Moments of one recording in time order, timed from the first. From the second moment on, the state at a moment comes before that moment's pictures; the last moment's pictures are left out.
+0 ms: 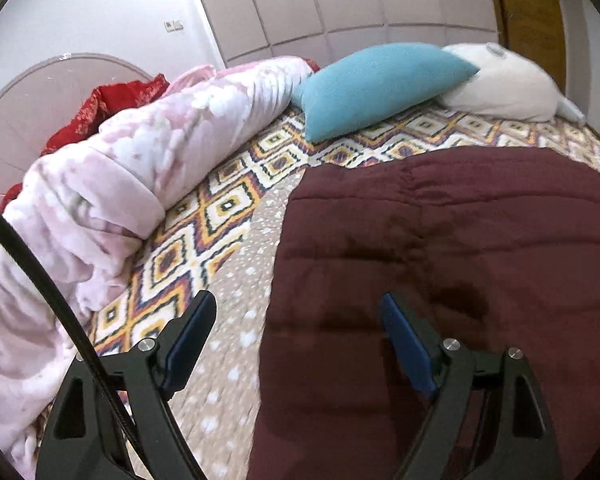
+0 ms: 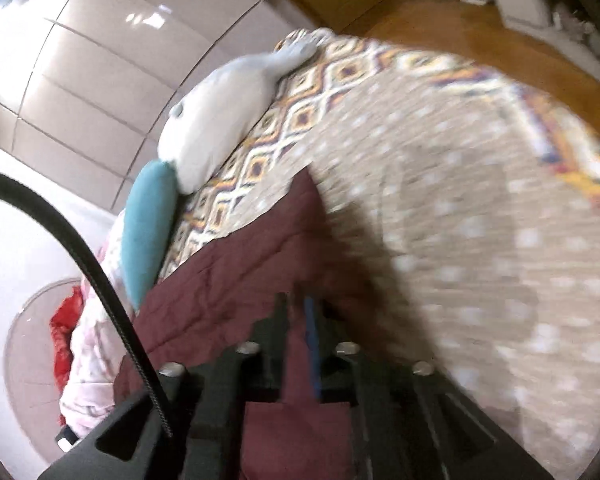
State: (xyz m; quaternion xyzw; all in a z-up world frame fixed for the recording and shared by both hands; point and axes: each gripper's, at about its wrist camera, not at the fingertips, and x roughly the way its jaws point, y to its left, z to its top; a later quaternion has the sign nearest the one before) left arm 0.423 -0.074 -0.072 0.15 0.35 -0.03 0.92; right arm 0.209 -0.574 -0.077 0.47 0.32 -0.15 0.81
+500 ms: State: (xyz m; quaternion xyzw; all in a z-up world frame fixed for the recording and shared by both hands) left arm 0.208 -0.040 0.038 0.11 0.25 -0.08 0.96; right arm 0.049 -0.455 0.018 0.34 0.31 -0.11 0.88
